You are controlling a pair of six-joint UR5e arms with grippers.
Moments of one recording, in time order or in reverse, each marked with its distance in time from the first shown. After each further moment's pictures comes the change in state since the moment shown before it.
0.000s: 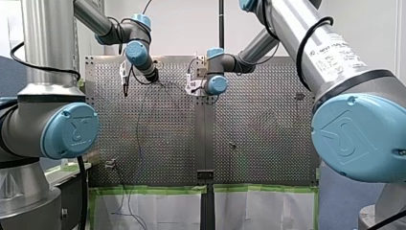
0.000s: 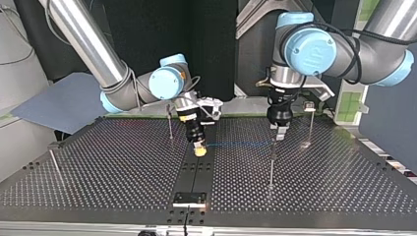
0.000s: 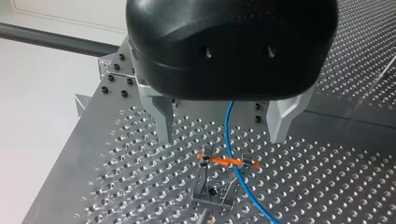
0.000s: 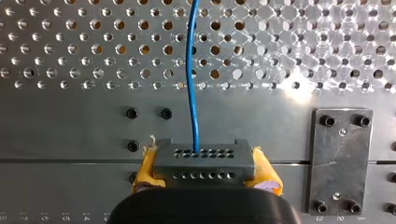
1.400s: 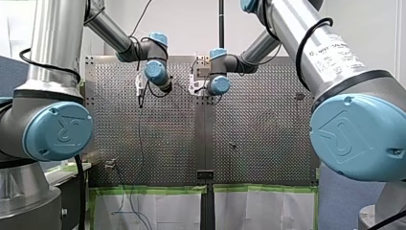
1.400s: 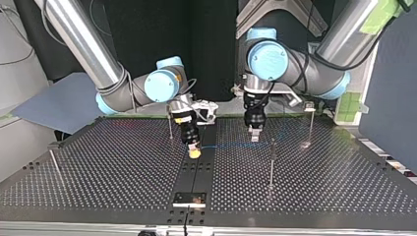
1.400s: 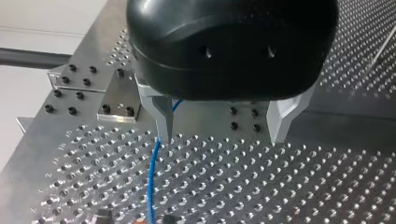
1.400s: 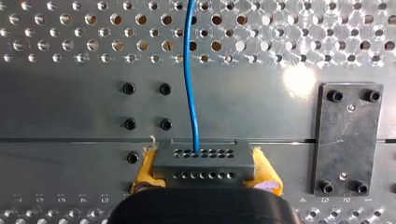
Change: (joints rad) left arm -0.132 -0.179 0.032 0.209 -0.143 0.078; right arm -0.019 0.000 0.000 0.001 0.008 0.002
